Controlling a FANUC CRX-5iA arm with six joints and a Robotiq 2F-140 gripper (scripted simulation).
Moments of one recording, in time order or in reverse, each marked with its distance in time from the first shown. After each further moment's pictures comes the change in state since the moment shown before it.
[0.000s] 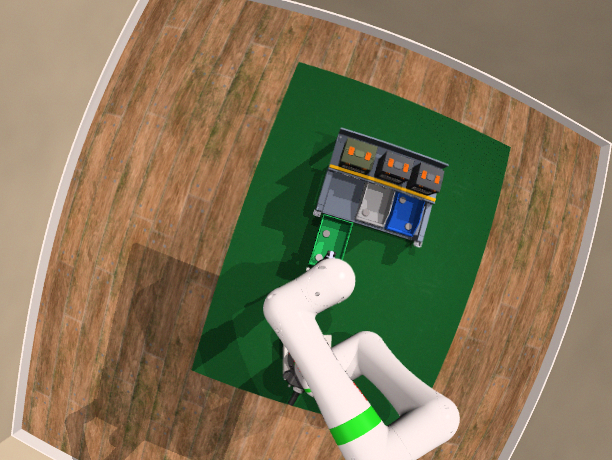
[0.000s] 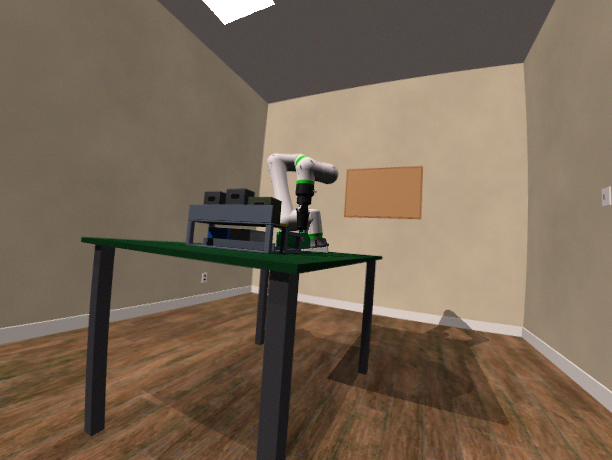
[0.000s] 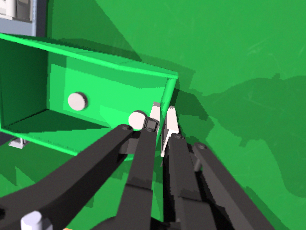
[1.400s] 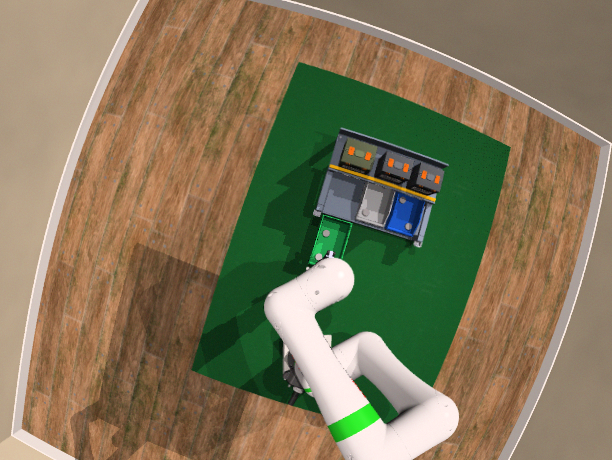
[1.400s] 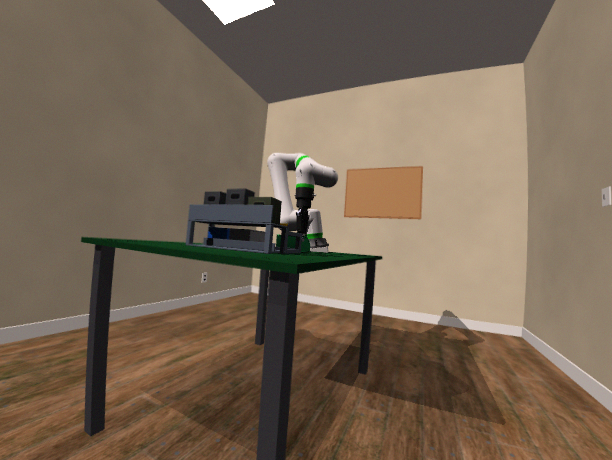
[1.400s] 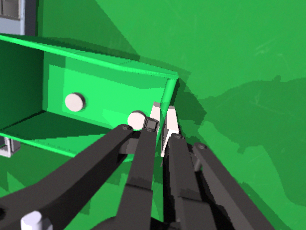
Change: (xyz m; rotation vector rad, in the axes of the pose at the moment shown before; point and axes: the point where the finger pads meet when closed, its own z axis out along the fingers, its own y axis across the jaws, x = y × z) arm 0.000 0.000 0.019 0.000 0.000 0.000
